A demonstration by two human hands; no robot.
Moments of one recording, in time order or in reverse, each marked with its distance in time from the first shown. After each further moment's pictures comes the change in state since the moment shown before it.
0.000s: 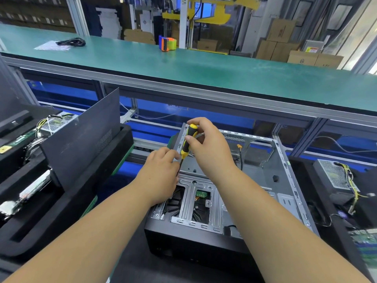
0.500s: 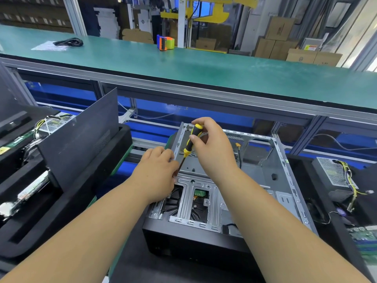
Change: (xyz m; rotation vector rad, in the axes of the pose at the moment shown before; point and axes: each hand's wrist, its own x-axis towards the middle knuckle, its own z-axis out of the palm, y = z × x) left_hand -0.001 -0.001 -0.009 0.082 -0.050 0.014; right_hand -0.003 0.010 -0.005 0.019 0.054 0.009
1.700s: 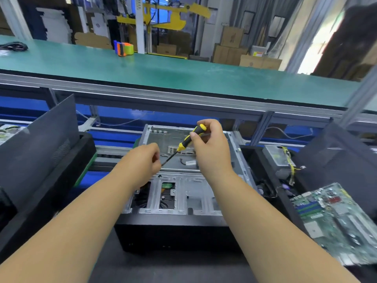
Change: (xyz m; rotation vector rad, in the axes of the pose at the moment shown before) left_hand 0.020 0.035 -0.037 -0.484 -0.034 -0.129; right_hand -0.050 -0.006 -0.068 0.154 0.291 0.139
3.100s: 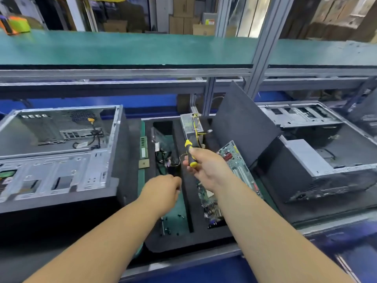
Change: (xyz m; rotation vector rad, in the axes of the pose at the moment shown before) left_hand -0.026 0.356 0.253 0.227 -0.331 0.273; right_hand -0.039 0.180 -0.353 0.680 -0.006 0.747
